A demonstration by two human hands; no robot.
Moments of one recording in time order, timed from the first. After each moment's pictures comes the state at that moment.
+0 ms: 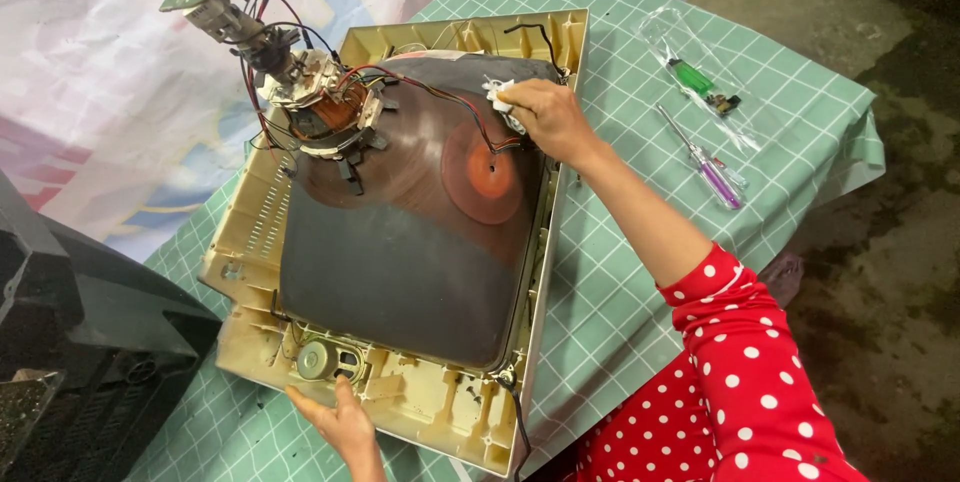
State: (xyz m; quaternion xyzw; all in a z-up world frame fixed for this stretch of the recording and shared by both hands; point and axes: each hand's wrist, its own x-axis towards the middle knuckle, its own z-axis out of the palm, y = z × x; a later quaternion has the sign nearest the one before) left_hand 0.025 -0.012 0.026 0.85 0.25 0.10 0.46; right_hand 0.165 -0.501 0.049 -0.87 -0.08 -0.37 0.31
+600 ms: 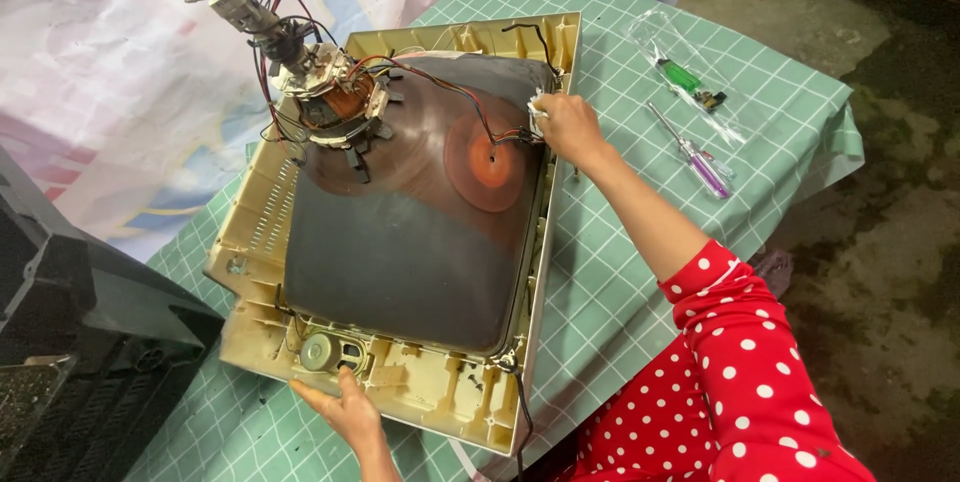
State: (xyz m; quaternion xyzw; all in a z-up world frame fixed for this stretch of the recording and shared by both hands) left_hand 0.018 -0.018 0.037 0.82 0.25 0.09 0.50; right_hand 0.154 -0.516 0.013 -0.93 0.14 -0.18 0.29
